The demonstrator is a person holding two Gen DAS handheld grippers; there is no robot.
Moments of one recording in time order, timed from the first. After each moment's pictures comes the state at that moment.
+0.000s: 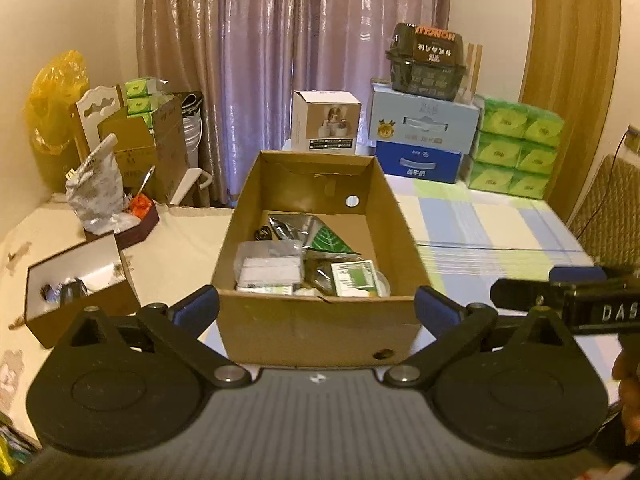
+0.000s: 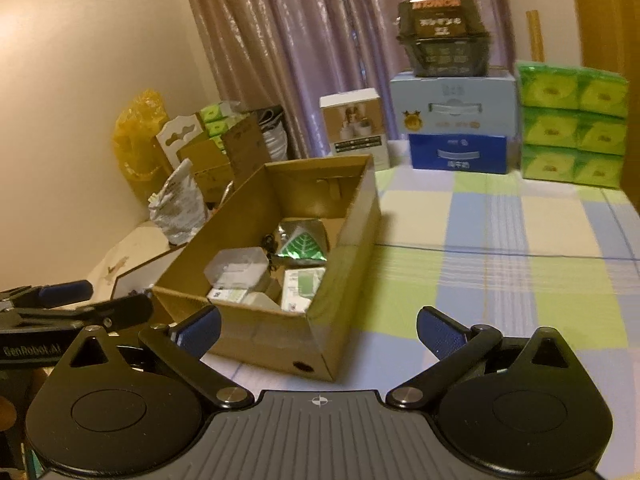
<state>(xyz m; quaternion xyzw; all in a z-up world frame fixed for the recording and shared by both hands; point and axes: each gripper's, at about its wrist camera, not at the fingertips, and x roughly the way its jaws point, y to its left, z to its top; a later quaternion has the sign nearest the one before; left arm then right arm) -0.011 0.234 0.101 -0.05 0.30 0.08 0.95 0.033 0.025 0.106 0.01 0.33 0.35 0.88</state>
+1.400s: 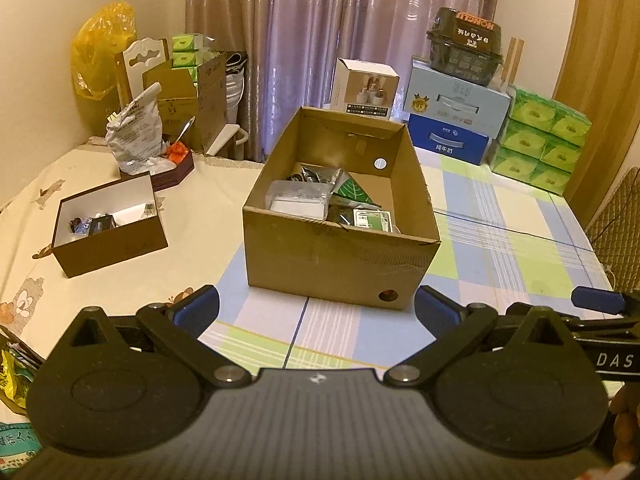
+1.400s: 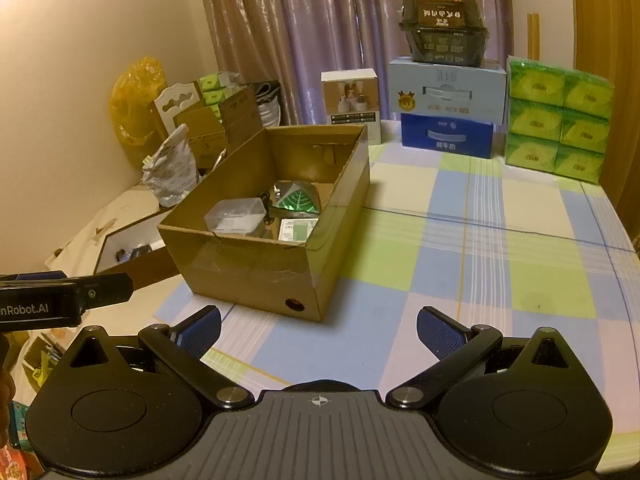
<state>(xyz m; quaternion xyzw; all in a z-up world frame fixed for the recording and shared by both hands) -0.063 0.218 0.098 -0.10 0.34 0.14 0.92 -0.022 0.016 0.100 -0.04 0.35 0.33 0.87</state>
